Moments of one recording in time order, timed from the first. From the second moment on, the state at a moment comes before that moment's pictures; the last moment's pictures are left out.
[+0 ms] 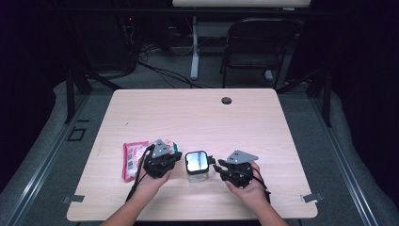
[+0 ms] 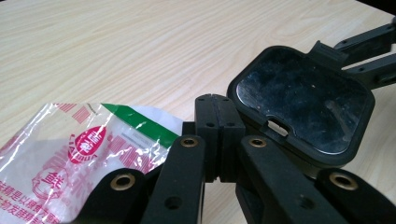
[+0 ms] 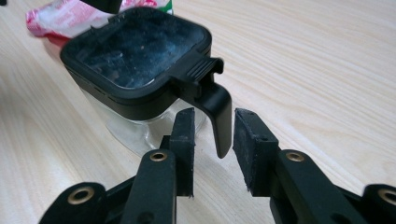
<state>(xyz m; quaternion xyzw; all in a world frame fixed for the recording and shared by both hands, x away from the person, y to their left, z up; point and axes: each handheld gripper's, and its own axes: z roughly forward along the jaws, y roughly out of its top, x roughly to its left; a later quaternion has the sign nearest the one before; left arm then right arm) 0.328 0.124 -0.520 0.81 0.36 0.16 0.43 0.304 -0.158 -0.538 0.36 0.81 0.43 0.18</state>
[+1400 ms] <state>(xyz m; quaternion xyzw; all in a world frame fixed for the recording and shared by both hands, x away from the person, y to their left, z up) 0.318 0.129 -0.518 0.82 0.36 0.16 0.41 0.320 -0.149 -0.509 0.38 0.80 0.43 0.17</state>
